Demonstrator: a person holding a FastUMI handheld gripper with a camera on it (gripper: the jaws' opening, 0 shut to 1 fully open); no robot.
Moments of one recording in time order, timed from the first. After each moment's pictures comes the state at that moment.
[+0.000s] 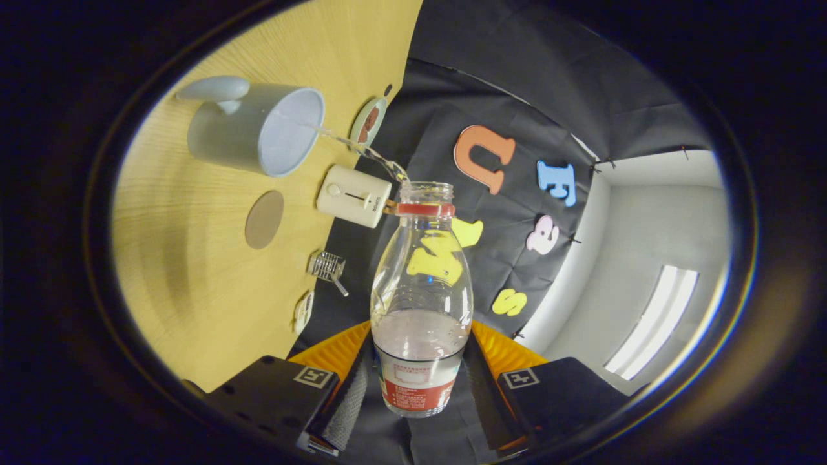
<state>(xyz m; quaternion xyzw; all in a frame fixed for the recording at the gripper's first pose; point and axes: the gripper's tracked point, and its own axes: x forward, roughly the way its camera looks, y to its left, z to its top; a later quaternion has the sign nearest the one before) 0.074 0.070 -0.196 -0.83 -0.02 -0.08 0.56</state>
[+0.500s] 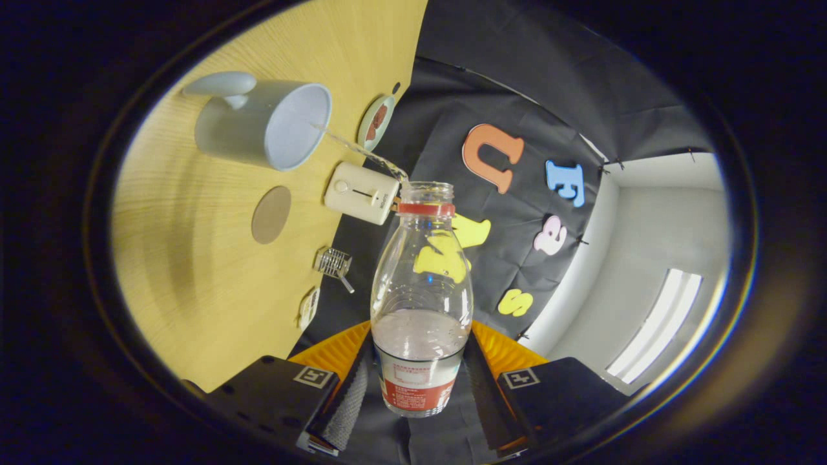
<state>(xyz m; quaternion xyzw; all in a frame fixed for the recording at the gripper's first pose) 0.074 0.067 -0.196 -0.84 0.00 -0.08 0.54</state>
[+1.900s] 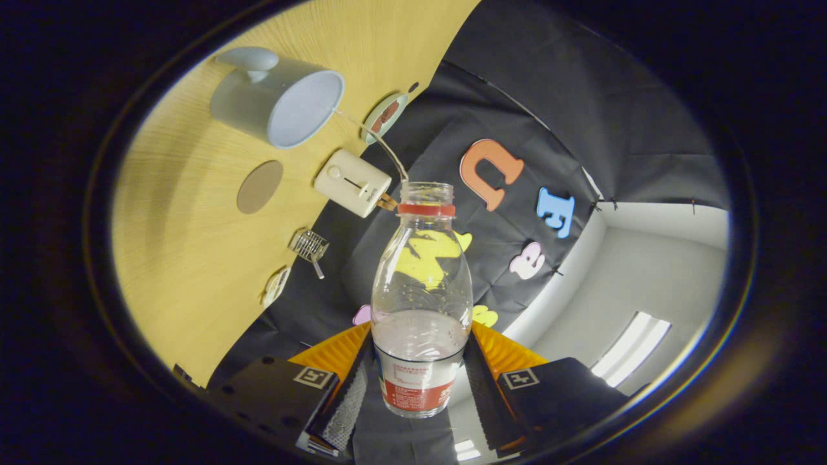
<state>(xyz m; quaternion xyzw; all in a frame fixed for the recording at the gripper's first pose) 0.070 0.080 -0.170 -0.88 -0.03 -0.10 0.46</state>
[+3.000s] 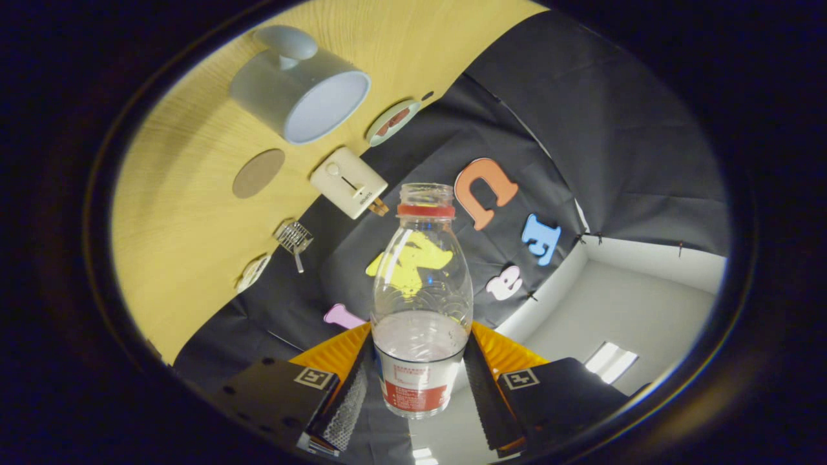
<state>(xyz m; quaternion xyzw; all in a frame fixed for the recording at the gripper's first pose) 0.069 0.105 -0.169 -0.92 -0.07 -0.10 0.38</state>
